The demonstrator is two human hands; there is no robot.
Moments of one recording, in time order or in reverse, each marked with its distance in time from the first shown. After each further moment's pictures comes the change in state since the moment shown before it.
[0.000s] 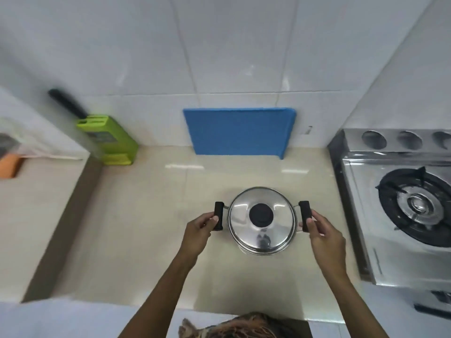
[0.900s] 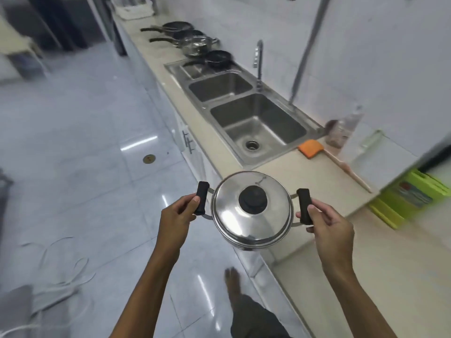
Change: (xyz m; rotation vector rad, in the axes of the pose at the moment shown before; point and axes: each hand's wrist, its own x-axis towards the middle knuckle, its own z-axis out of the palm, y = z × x) left_hand -0.302 -0.185 -0.627 -0.500 1.091 0.130; right_hand -0.394 -0.348 0.536 0.182 -0.825 -0.493
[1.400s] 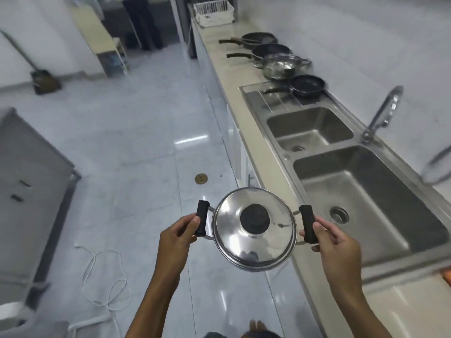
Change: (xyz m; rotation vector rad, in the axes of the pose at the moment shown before) left_hand 0.309 0.043 -0.160 -0.030 0.301 -0.081; right_hand 0.217 -0.068 0.369 -0.016 -0.312 -0.021
